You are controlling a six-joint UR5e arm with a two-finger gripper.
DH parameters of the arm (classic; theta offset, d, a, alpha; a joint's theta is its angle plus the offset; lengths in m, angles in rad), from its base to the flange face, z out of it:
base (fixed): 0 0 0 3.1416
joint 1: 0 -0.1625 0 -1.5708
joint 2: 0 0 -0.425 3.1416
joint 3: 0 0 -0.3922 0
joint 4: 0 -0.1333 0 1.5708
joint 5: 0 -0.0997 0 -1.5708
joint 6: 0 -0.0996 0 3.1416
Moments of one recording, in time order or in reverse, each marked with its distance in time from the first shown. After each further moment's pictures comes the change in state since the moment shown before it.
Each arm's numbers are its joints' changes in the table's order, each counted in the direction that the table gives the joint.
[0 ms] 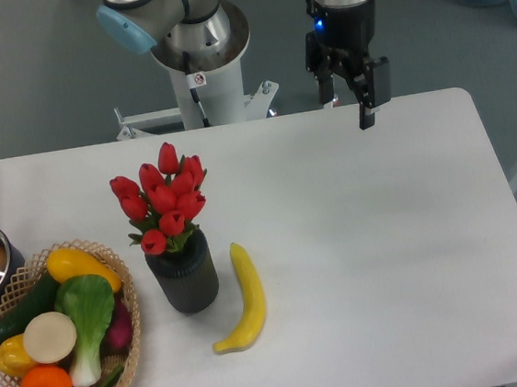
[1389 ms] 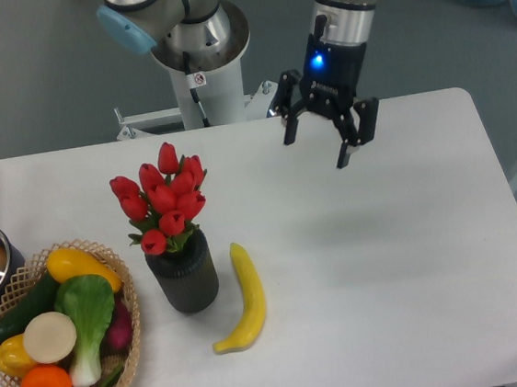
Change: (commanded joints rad) arm 0.006 -0.092 0.057 -0.032 0.502 0.371
